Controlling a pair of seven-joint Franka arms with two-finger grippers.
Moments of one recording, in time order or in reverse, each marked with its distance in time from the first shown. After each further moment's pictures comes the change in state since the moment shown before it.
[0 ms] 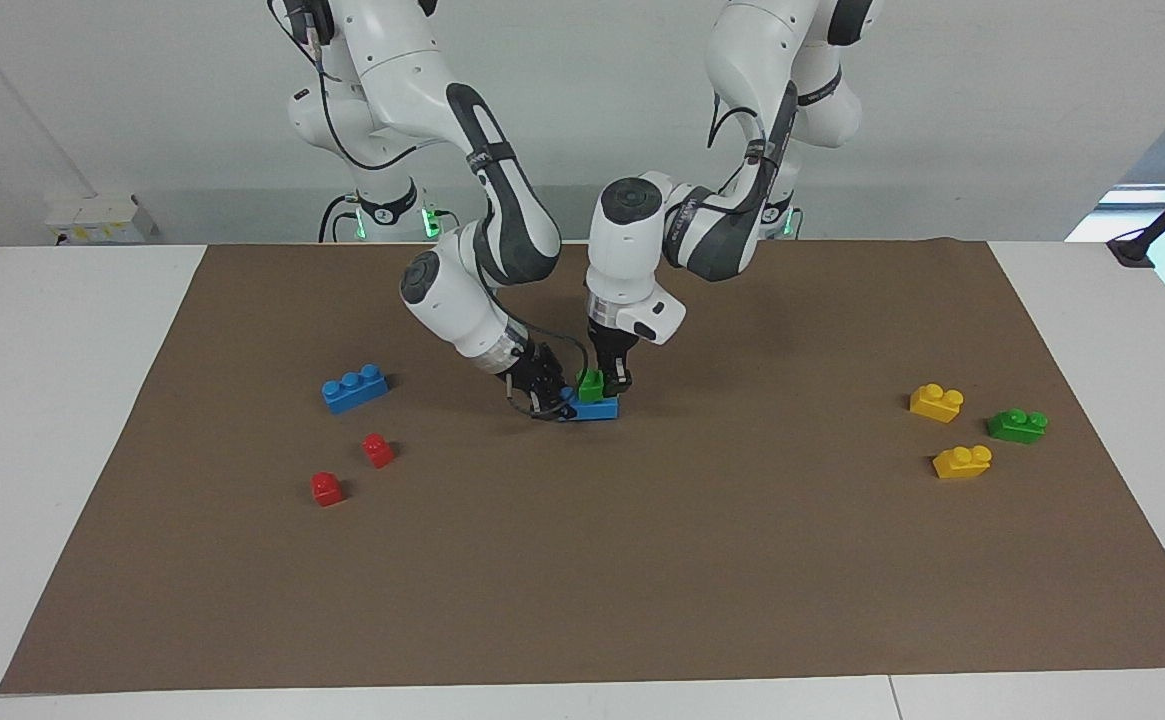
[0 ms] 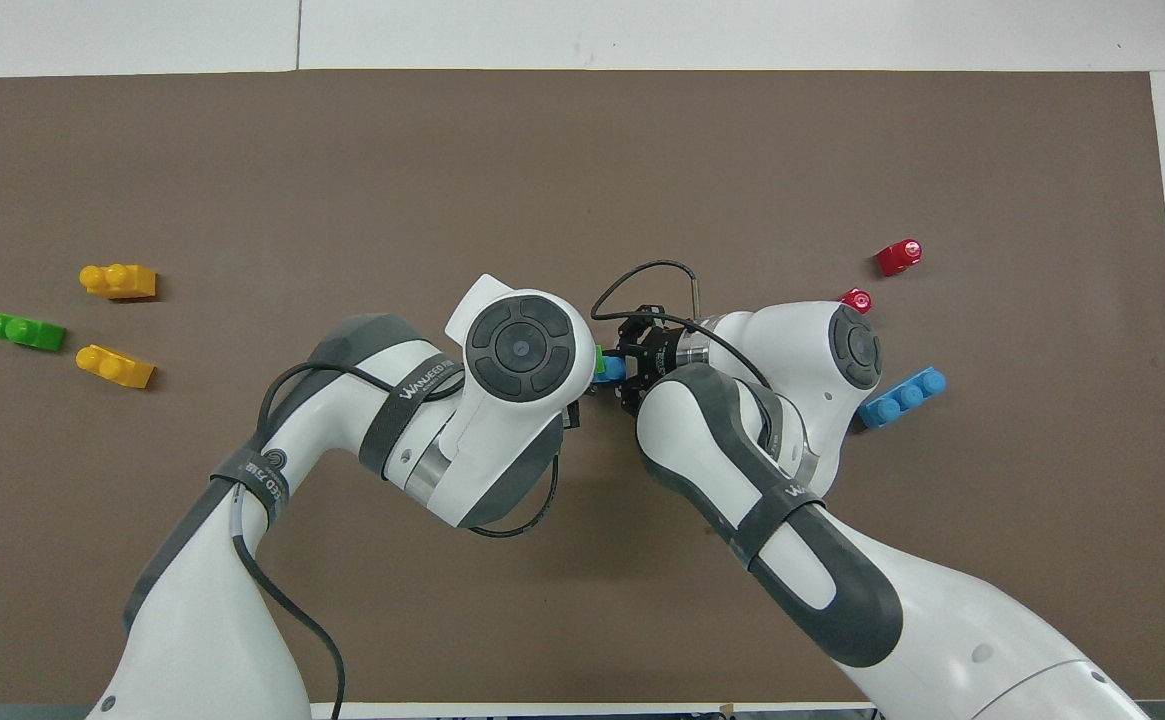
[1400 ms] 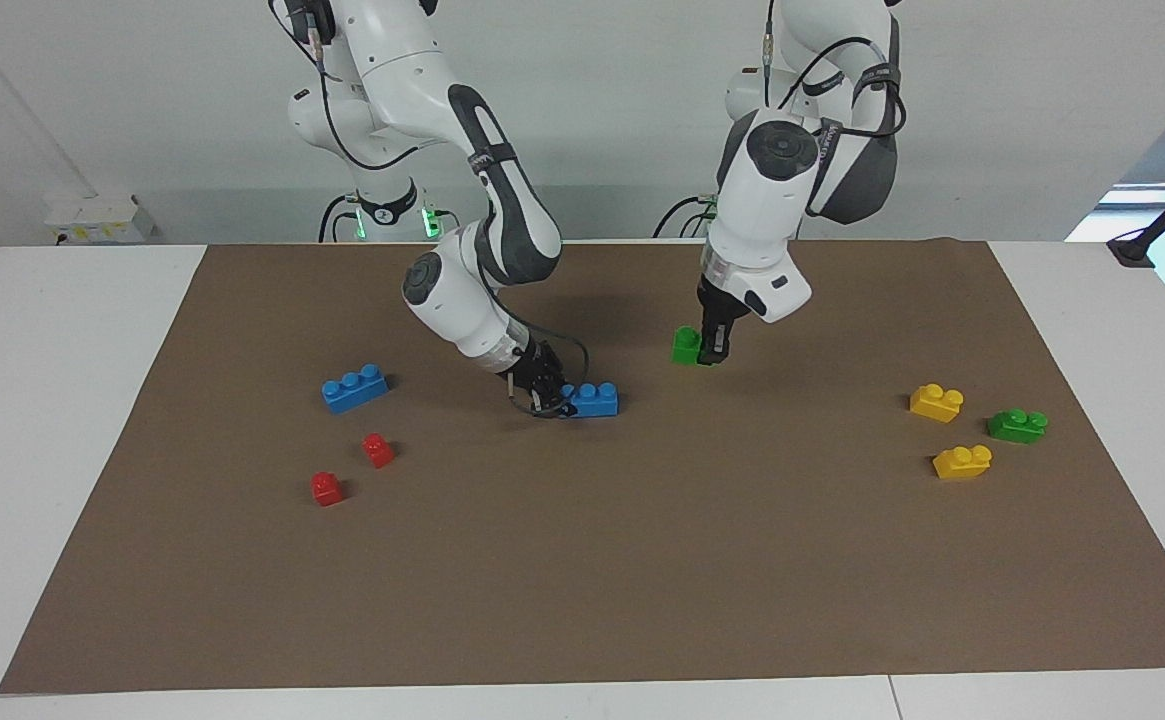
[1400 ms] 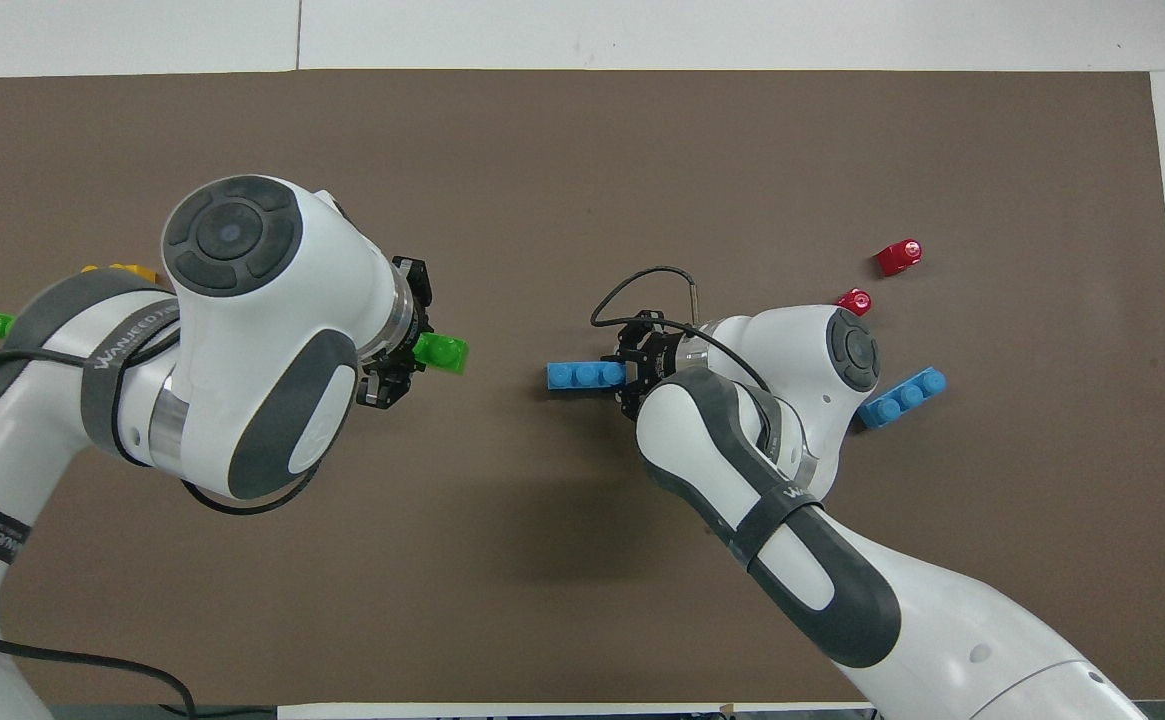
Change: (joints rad) left arm 0.227 -0.178 0.024 -0.005 -0.078 -0.286 0.718; right arm -0.005 -0.001 -0.005 -0.004 0.002 -0.006 0.000
